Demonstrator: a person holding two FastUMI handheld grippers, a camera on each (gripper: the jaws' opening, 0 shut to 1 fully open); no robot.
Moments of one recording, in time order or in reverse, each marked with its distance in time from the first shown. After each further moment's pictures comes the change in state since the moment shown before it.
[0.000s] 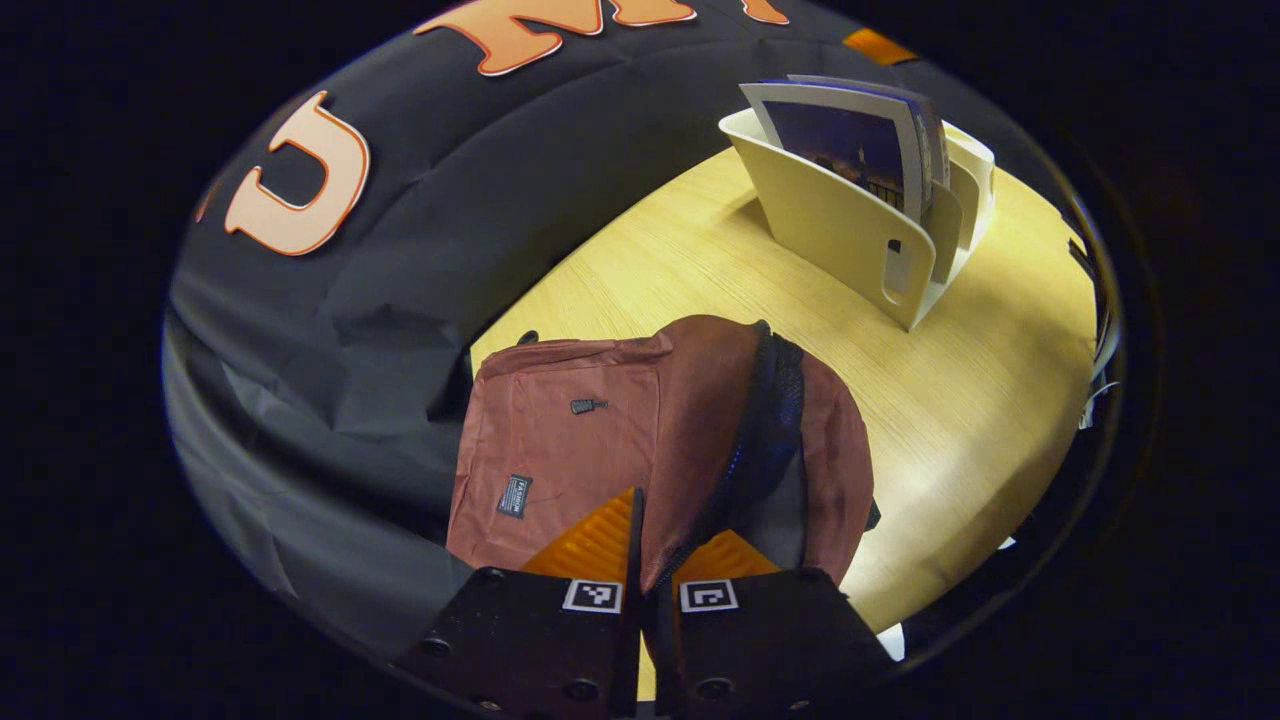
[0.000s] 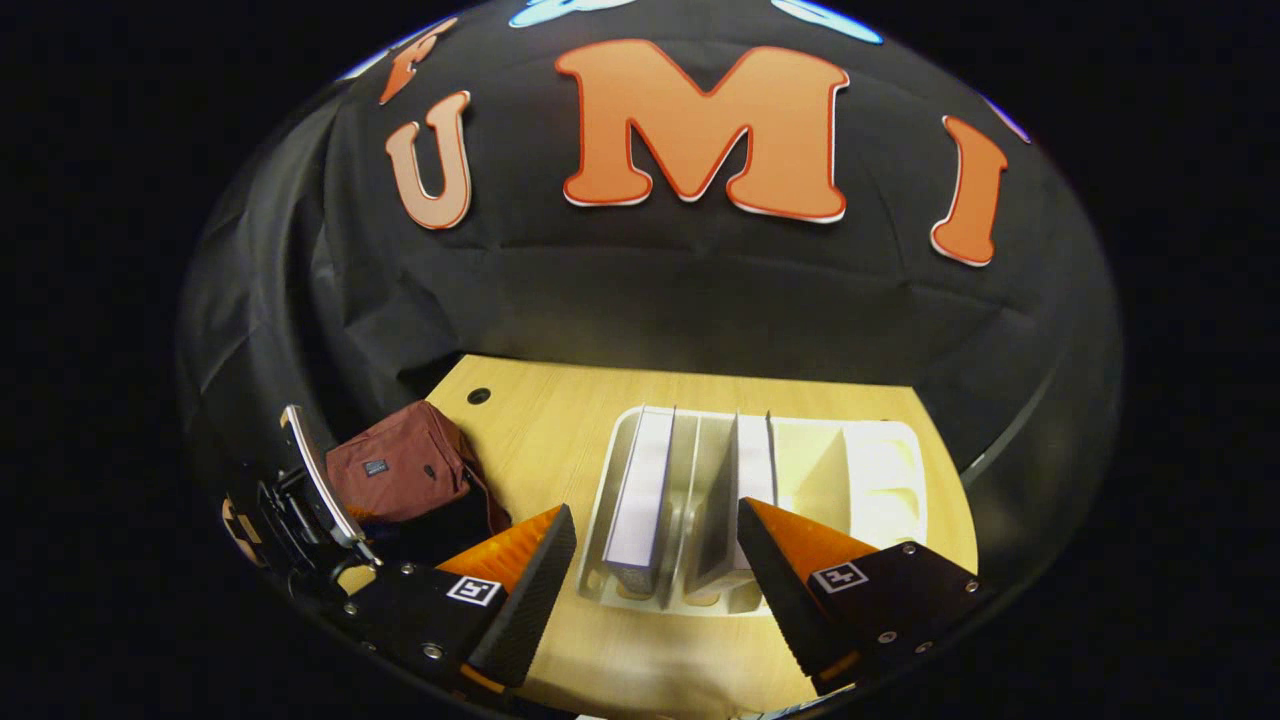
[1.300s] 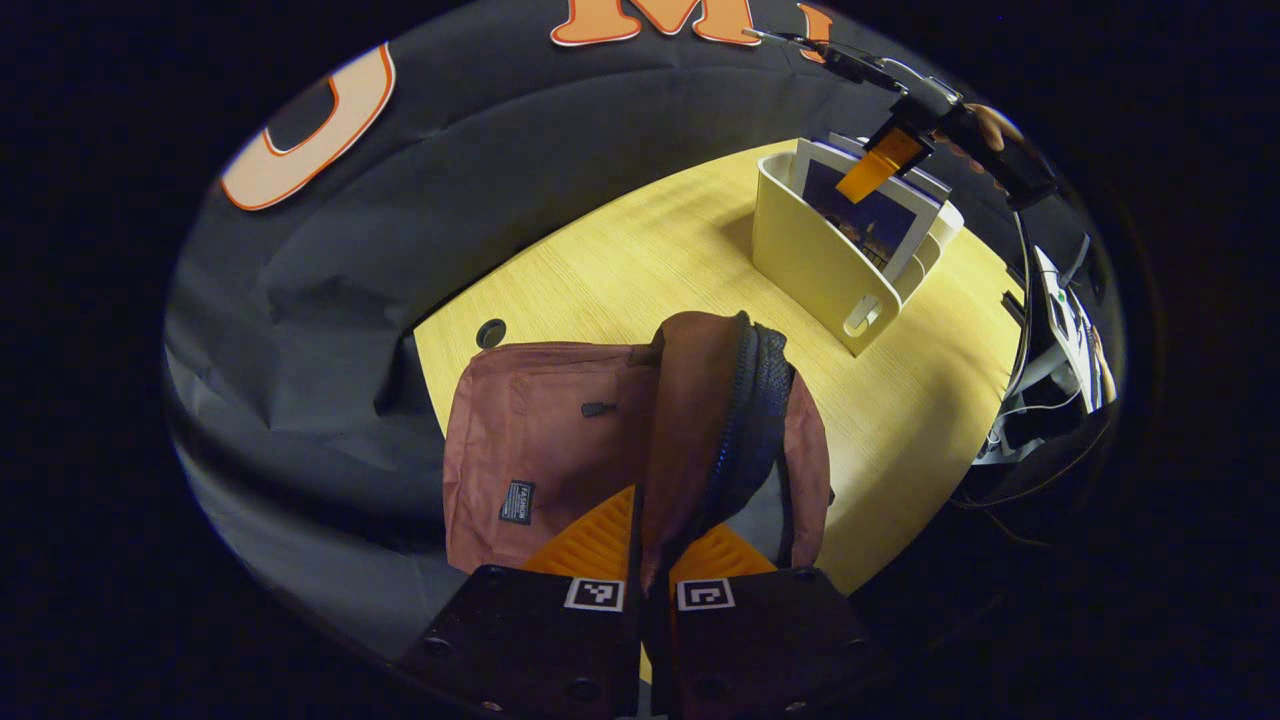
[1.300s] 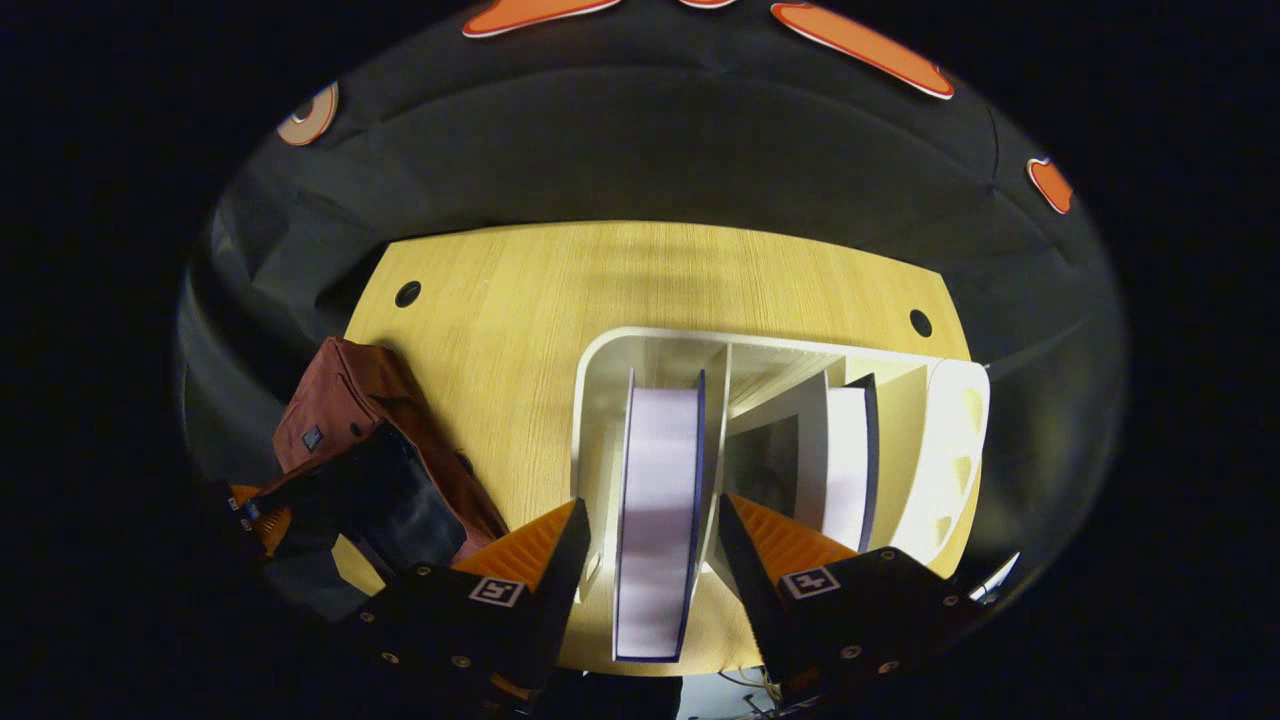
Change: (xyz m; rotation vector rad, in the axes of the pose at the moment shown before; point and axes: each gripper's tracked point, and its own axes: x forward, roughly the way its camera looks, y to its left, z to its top) left arm -0.016 0.057 0.011 -0.074 0.041 -0.295; right arm 0.106 -0.007 -0.021 0.014 0.545 -0.135
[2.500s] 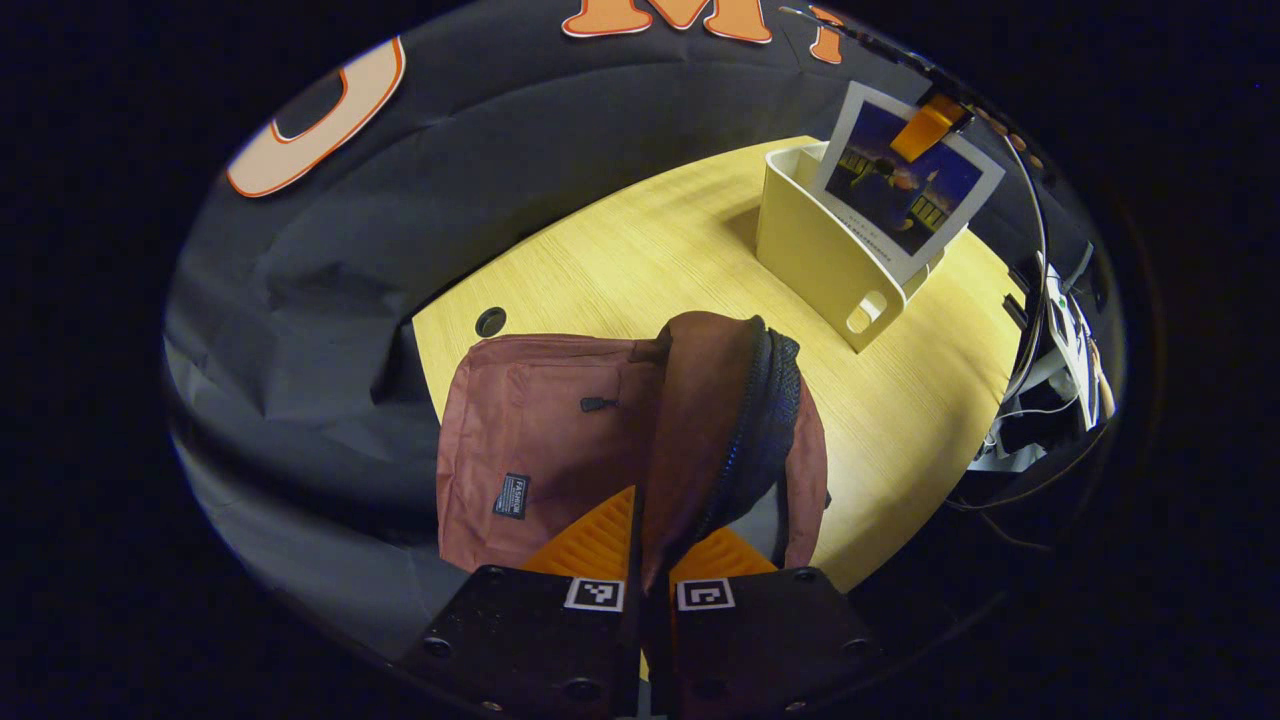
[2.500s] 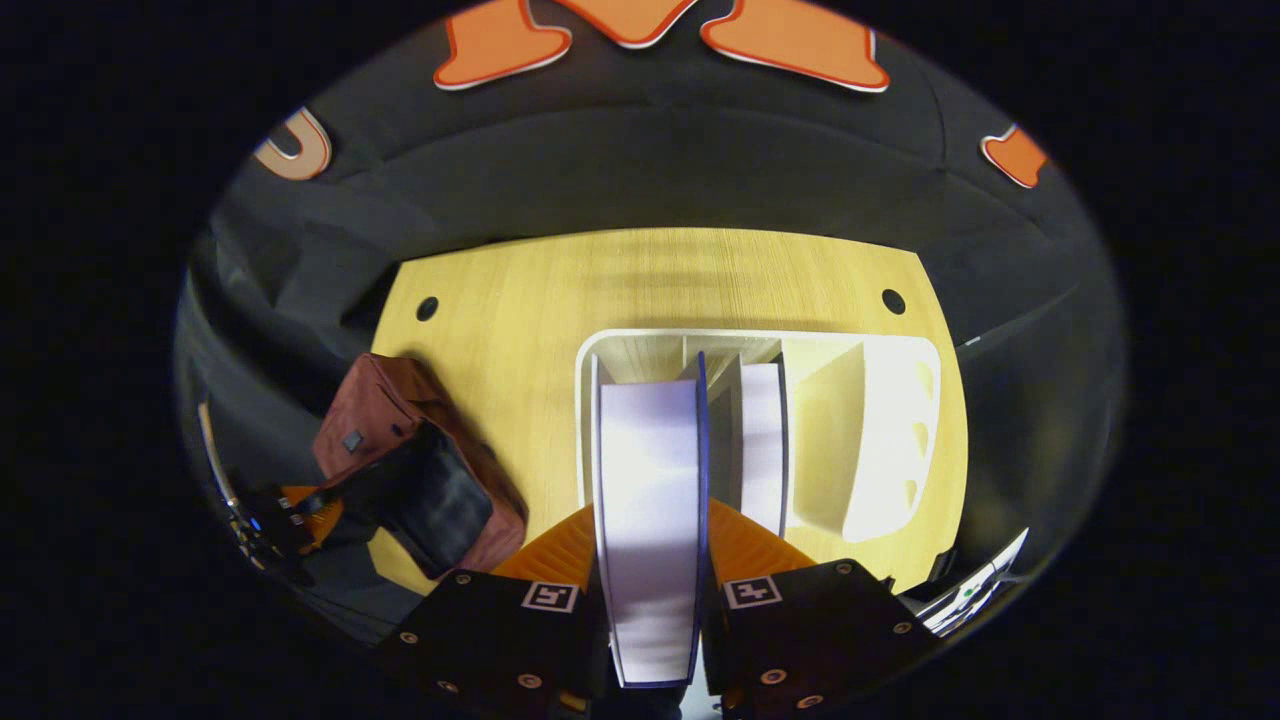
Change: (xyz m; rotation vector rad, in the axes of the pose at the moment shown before) left arm 0.003 0.002 -0.005 -0.022 0.025 -0.010; right arm -0.095 -0.018 -0.008 0.082 -0.011 0.076
